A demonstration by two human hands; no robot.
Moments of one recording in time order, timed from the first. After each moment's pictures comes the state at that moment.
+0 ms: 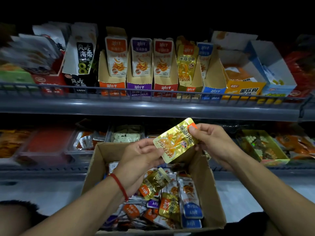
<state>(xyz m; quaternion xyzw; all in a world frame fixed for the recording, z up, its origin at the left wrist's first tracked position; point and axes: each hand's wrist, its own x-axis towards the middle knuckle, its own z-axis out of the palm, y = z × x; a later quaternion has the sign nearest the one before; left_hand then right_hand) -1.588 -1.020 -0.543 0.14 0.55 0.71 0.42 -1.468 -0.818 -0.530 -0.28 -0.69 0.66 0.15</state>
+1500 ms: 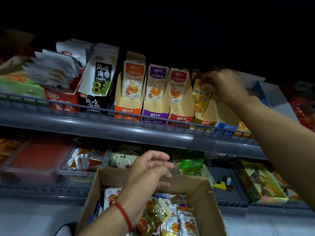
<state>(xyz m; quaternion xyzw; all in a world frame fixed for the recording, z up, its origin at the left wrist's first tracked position) -1.622 -1.018 -0.513 0.16 0.58 0.70 0.39 -1.619 -0.699 -0.377 -0.14 -0.95 -0.16 0.23</state>
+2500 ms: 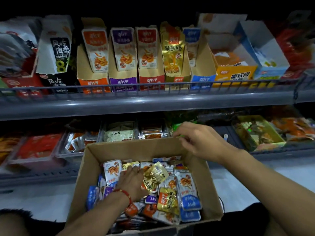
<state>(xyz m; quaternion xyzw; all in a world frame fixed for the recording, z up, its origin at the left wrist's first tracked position) -1.615 -1.016 -0.698 0.46 0.86 -0.08 0.23 -1.466 -0.800 -0.558 -0.04 -0.99 0.10 0.12</state>
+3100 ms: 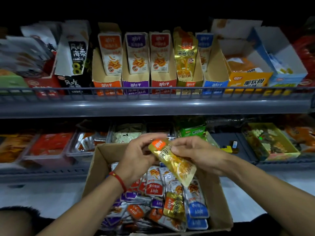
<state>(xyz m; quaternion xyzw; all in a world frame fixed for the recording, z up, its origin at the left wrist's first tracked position) -1.616 -1.006 -0.571 0.36 0.67 0.59 0.28 -1.483 -0.838 -0.550 -0.20 -0.71 0.67 -0.07</state>
